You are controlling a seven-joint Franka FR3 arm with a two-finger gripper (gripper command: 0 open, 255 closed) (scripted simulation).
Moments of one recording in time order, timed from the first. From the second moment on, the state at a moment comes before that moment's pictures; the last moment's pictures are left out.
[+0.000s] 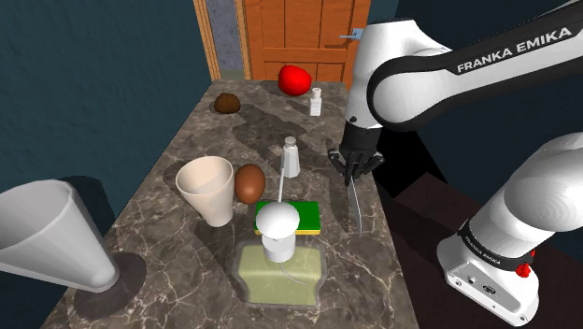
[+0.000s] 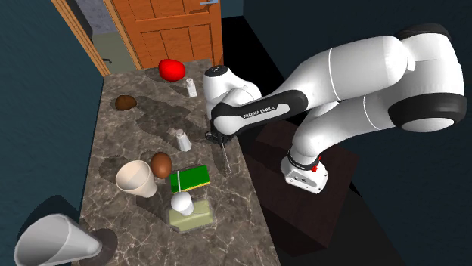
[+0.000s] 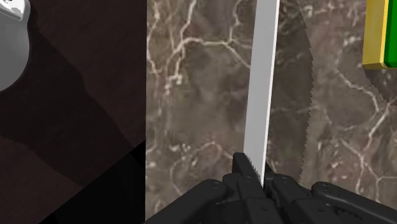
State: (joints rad) arm -0.06 -0.59 0.58 -2.76 0.51 2.16 0.84
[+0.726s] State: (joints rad) arm -0.06 -0.64 0.55 -2.72 0.48 2.08 0.84
